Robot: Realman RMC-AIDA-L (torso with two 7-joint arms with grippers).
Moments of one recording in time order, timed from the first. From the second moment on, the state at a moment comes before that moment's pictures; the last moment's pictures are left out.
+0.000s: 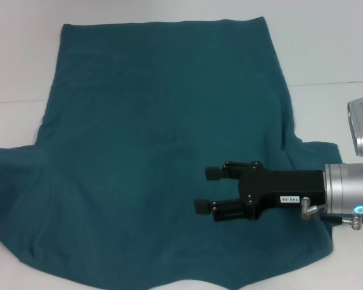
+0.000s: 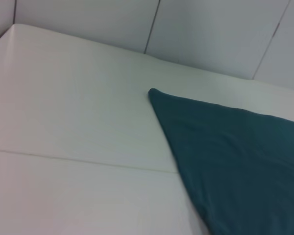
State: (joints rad) left arm -0.43 -2.11 0.39 0.88 2.13 1.06 -1.79; right arm 0.58 2.09 -0.84 -0.58 -1.88 -1.51 1.41
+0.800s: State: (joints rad) left arm -0.49 -2.13 0.41 0.81 1.95 1.40 -1.93; right arm 0.57 2.09 -0.84 -0.57 -1.89 -1.50 1.39
